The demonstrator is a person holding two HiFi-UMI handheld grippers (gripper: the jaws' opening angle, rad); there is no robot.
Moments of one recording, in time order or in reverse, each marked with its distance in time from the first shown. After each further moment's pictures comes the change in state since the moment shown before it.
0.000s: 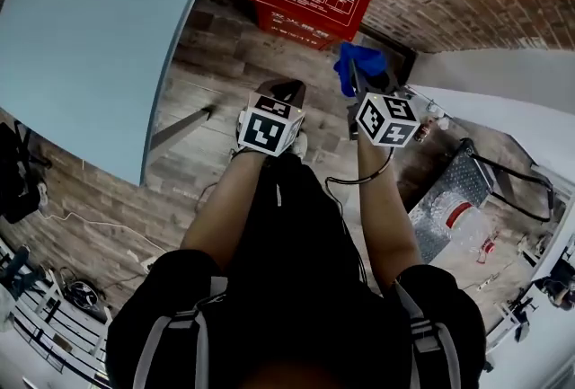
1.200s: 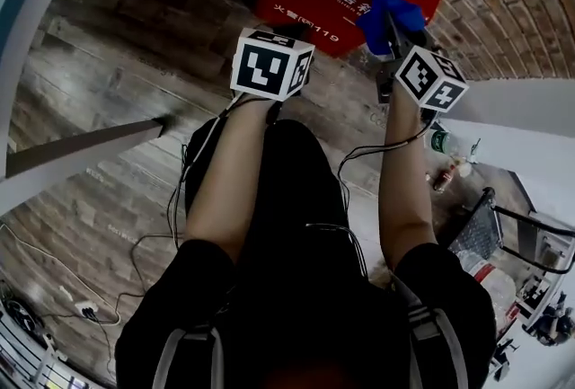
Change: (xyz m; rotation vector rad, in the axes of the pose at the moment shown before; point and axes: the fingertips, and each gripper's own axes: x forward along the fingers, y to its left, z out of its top) left arm 0.243 0.190 -0.134 -0.082 -0.307 0.101; right arm 0.211 -0.099 -0.200 -0.140 -0.179 0.127
